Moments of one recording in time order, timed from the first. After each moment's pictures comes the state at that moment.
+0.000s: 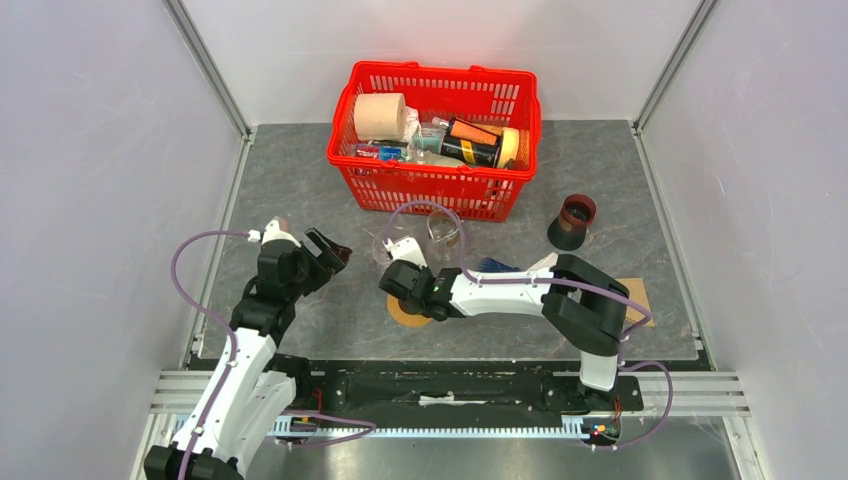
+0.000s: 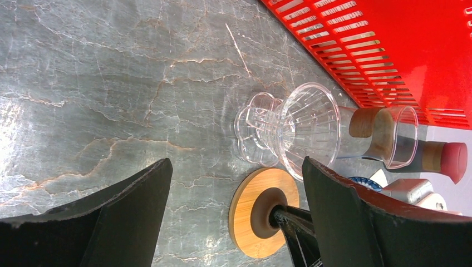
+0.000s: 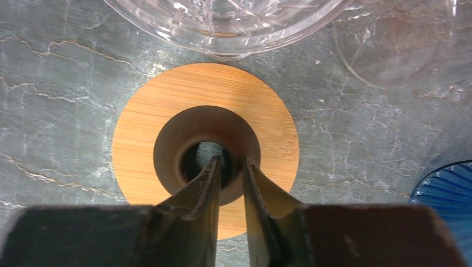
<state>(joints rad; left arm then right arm) -0.16 0.67 0.48 -0.37 0.02 -0.78 1.17 1.86 1.18 -0.34 0.48 0.54</state>
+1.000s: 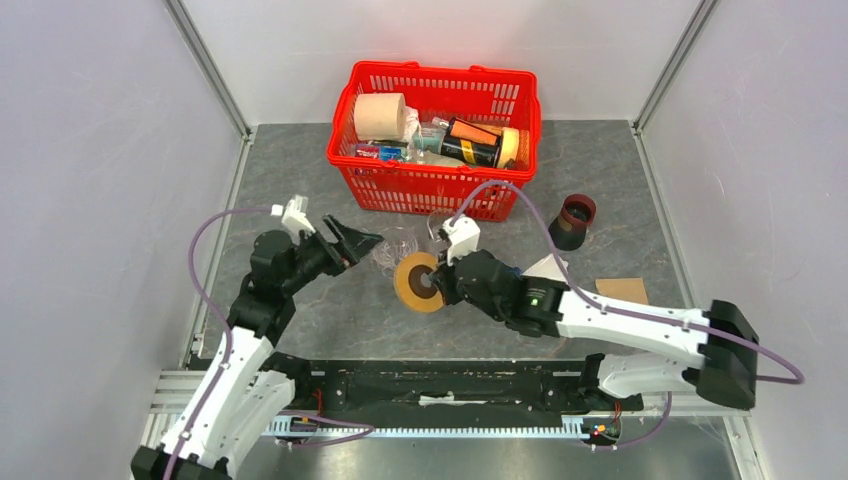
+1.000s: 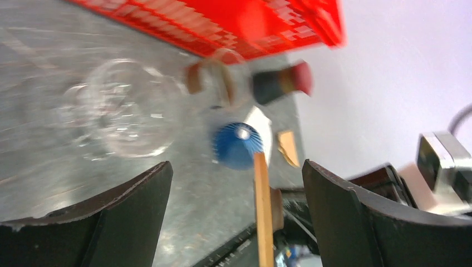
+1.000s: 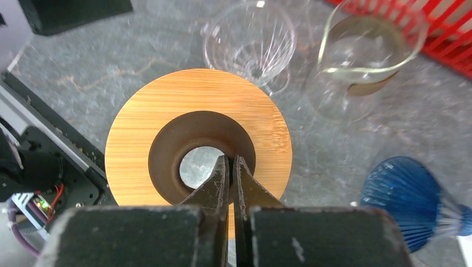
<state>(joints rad) -0.23 0.65 0.54 -0.19 0.36 -0.86 1.16 1.25 0.88 -0.14 0.38 0.46</state>
